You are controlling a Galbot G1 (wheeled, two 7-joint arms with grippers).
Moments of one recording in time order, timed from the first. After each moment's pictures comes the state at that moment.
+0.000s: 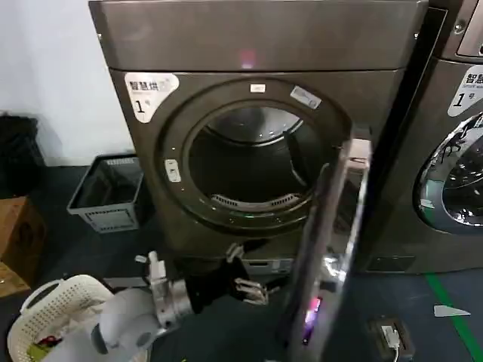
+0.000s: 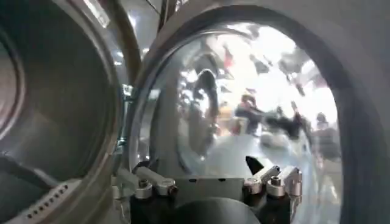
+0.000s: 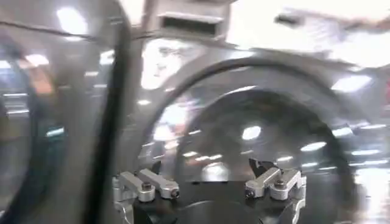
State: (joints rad) left arm 0.98 -0.85 -0.02 -2.14 -0.82 0.21 0.39; right arm -1.31 1.04 1.54 1.74 0.59 -0.09 -0.47
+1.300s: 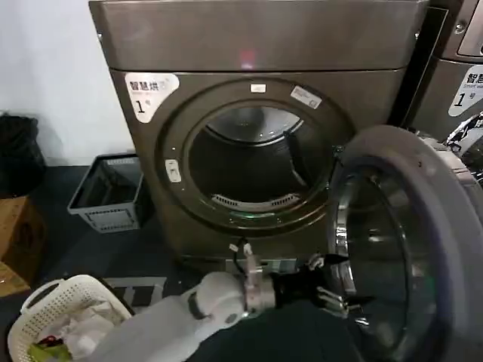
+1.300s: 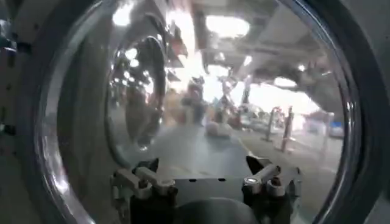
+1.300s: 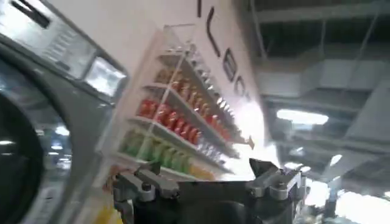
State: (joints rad) left arm 0.54 -1.13 0.50 -1.79 -0.85 0.15 0.38; right arm -1.43 0.94 1.98 1.77 0.17 -0.23 -0.16
